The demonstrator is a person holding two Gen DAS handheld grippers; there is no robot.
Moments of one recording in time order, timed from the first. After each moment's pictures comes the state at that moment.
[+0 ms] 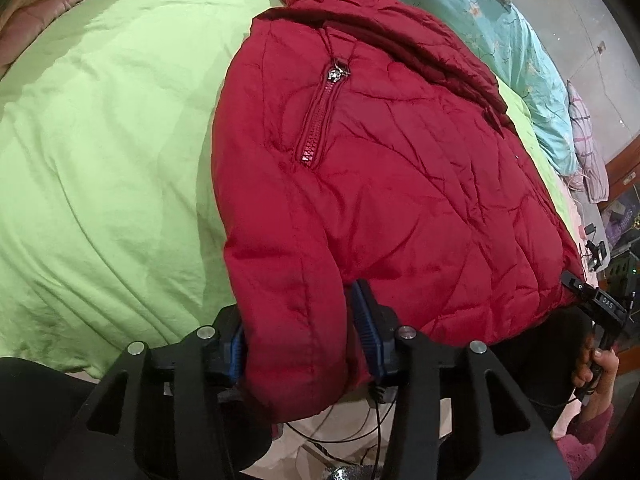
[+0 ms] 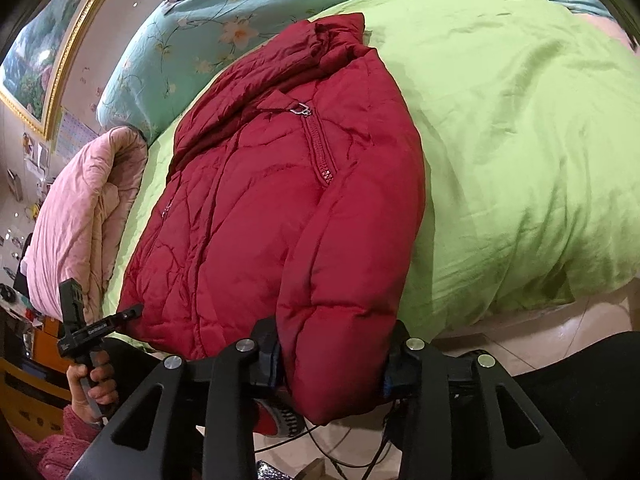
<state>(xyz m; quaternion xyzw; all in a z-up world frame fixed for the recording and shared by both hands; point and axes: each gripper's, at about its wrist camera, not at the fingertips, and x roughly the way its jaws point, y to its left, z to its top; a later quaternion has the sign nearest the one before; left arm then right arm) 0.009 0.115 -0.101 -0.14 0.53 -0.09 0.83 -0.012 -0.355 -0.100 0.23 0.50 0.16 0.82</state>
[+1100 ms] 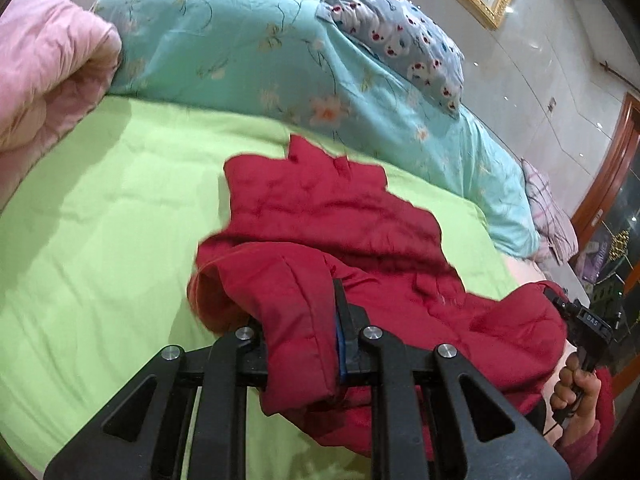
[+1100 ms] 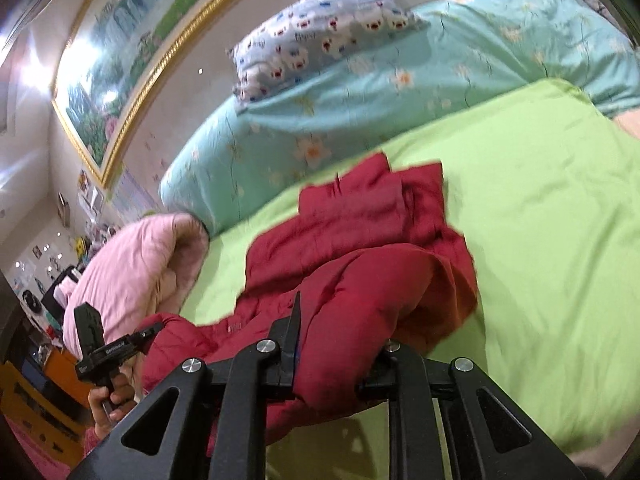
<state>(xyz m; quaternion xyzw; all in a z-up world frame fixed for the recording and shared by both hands) 0.093 0.116 0.044 -0.16 0.33 -0.11 0.92 0.058 -0.358 0.018 0.27 0.31 0.21 0.89</state>
